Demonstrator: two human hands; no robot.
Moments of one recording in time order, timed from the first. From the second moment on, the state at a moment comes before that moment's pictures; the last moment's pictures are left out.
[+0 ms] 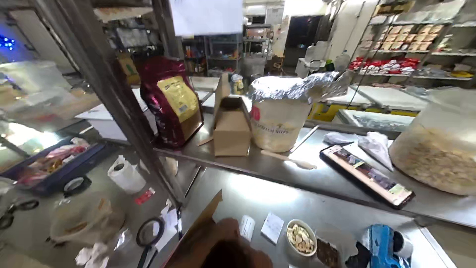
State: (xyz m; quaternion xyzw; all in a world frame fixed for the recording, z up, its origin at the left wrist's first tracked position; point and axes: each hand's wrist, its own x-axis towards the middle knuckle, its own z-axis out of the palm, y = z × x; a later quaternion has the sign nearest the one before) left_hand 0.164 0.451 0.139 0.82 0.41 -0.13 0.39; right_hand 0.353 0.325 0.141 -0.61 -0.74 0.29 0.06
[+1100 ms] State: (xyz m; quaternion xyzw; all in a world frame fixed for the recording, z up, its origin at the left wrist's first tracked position) left_hand 0.060 0.172 0.155 0.23 0.70 0.35 0.58; right_hand 0.375 0.266 0.144 -0.65 -0.46 0.57 0.19
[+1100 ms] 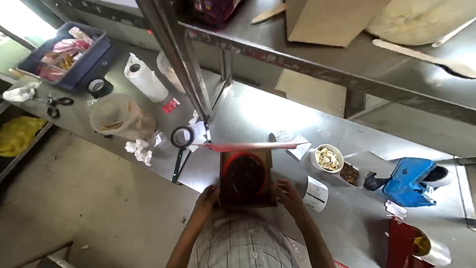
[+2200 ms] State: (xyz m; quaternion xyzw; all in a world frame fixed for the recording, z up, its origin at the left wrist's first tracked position) left_hand 0.048 0.178 0.158 0.65 0.68 0.26 0.20; right_hand 0.337 0.232 0.122 -0.59 -0.59 0.42 0.36
